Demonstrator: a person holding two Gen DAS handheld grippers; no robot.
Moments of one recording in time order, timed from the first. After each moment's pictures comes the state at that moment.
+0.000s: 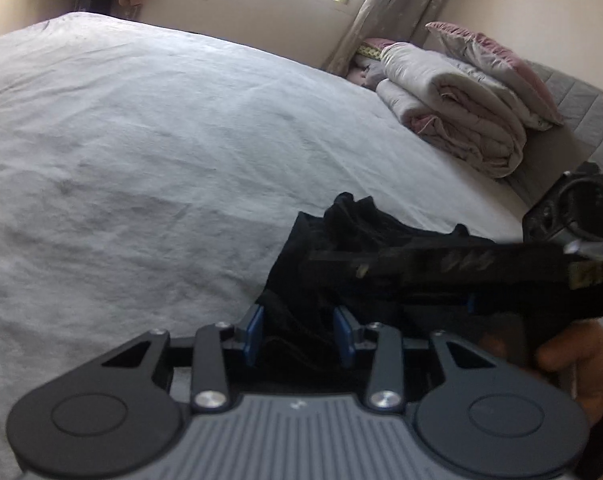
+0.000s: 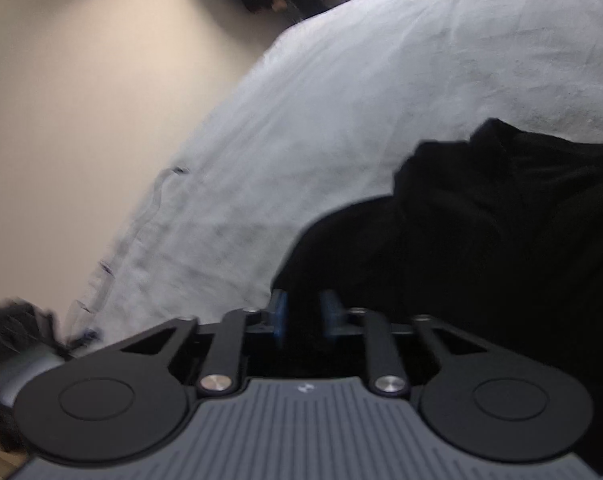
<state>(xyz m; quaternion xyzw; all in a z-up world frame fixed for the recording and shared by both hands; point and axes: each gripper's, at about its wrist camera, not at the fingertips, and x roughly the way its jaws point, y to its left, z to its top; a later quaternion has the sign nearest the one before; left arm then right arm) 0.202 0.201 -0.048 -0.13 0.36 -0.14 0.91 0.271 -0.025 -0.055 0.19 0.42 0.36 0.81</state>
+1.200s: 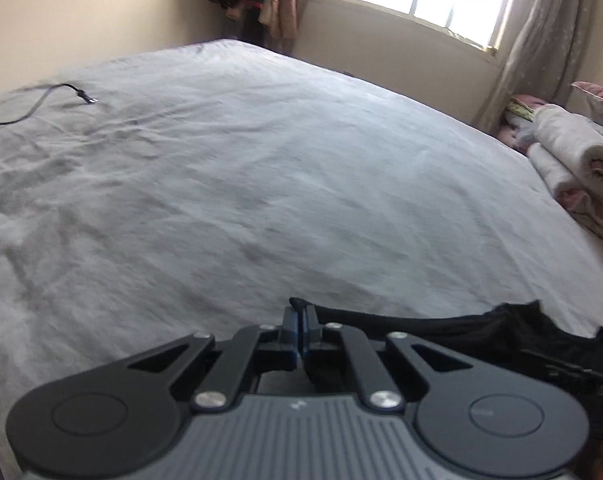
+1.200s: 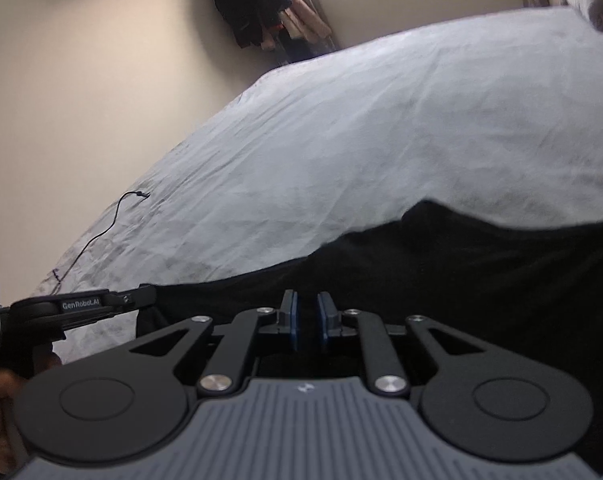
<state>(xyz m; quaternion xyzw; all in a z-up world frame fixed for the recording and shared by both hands) 0.226 0.247 -0.042 -0.15 0.32 0.11 0.93 0.271 -0.051 -0.044 0.14 0.34 0.31 0.88</state>
